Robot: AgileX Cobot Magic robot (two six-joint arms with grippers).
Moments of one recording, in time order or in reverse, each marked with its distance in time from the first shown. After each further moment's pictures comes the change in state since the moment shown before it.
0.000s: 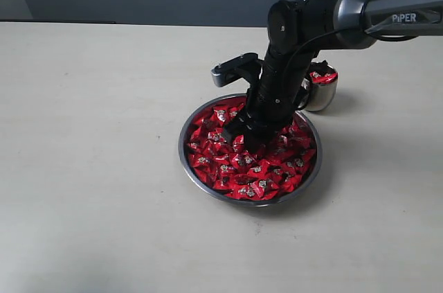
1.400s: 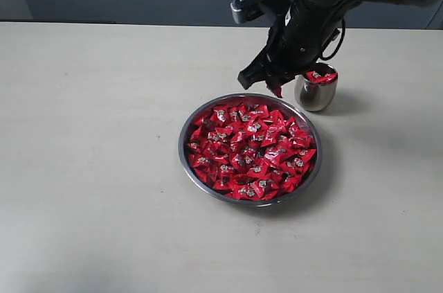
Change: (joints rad) left arm 0.000 0.000 0.000 0.000 0.000 0.000; right arm -0.039 -0.202 0.000 -0.212 -0.095 0.151
